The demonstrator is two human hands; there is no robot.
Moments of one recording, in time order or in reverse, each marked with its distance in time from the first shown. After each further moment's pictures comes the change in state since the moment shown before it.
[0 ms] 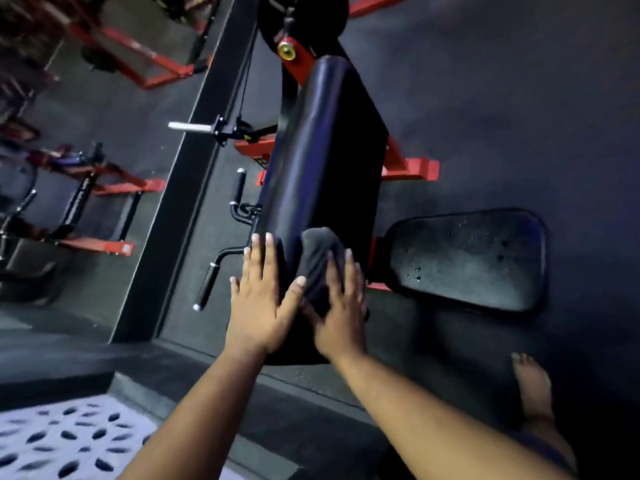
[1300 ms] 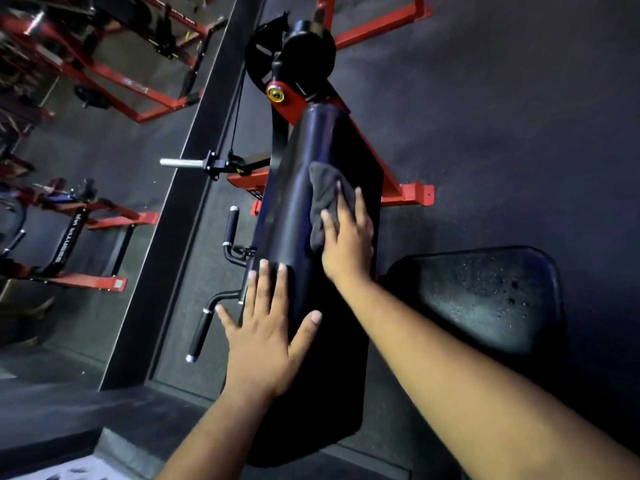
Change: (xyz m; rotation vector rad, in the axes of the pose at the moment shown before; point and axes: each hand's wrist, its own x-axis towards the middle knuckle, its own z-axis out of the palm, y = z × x) left_hand 0.060 0.025 -0.011 0.242 -0.033 0.031; right_hand 0.218 -0.022 -0.032 0.108 0.260 0.094
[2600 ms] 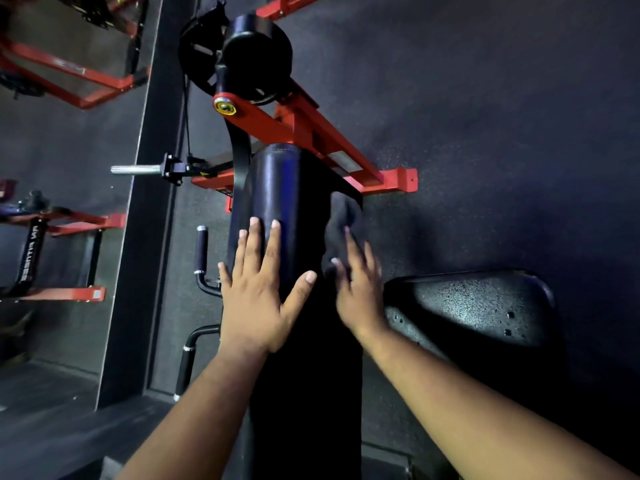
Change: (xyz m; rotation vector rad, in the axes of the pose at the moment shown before) left_hand 0.188 0.047 -0.026 -0.122 0.018 0.129; right_hand 0.055 0.071 0.002 0.006 -0.070 0.052
